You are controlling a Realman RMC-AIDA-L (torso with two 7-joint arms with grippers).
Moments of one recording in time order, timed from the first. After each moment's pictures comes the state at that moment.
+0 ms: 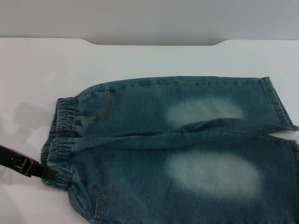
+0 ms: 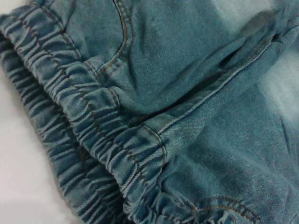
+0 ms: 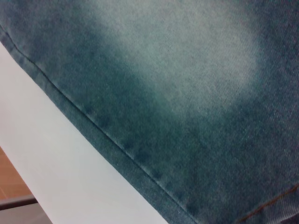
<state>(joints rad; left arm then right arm) -0.55 -1.96 0.84 0.94 2.49 1.82 -2.22 0.57 2.06 -0.73 -0.99 -2.91 -1.91 1.99</state>
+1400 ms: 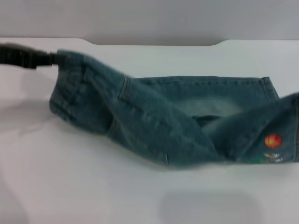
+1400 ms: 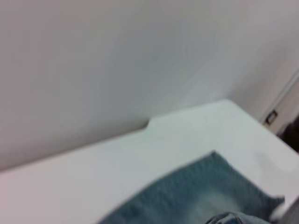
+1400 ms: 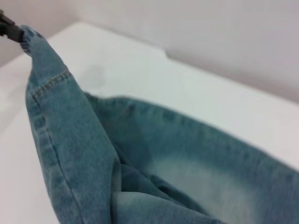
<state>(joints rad) -0.59 -1.96 0.66 1.18 2.16 1.74 -2.21 0.48 2.06 -0.54 -1.49 -2.34 -1.95 2.03</state>
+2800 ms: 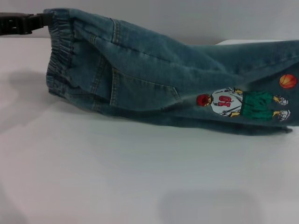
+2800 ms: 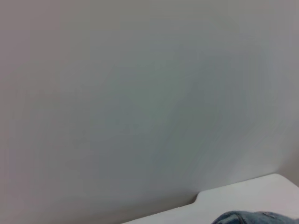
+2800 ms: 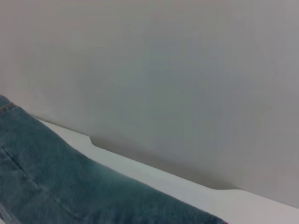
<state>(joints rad) -0.53 -2.02 0.67 1.21 2.04 1.47 -2.17 0.38 2.07 -0.49 -1.54 -2.14 -1.70 2.02</state>
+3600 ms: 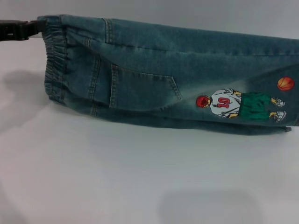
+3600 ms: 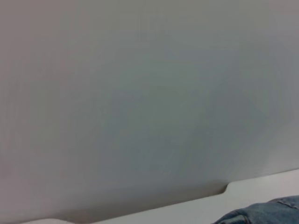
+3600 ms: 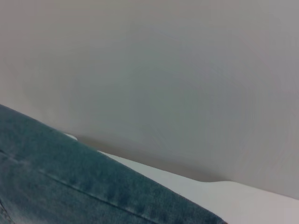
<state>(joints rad) -0.52 -2.03 0.67 1.20 2.10 1.41 -2.17 0.37 2.07 -0.51 -1.43 -2.15 -1.60 1.97</state>
